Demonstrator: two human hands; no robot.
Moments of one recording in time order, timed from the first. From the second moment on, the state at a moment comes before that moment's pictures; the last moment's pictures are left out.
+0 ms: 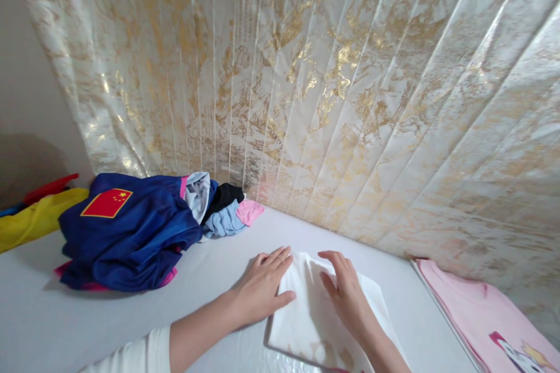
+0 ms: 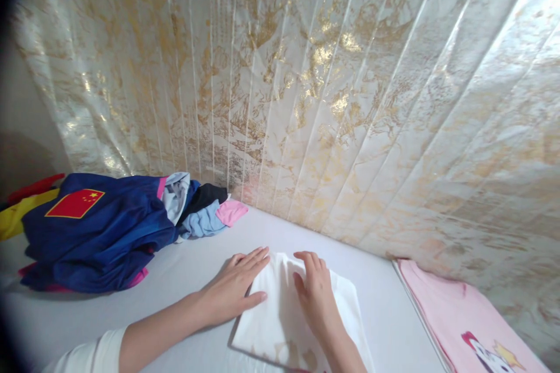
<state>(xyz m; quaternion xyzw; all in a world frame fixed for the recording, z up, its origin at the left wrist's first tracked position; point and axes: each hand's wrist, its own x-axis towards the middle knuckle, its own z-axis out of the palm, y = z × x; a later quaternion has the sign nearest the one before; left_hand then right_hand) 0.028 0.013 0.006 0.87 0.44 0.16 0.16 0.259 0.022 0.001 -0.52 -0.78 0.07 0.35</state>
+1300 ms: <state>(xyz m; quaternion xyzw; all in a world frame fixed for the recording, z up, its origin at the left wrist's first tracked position) 0.230 0.072 0.001 0.89 0.29 0.25 0.26 0.348 -0.124 -0.018 -0.68 -0.60 0.14 0.39</state>
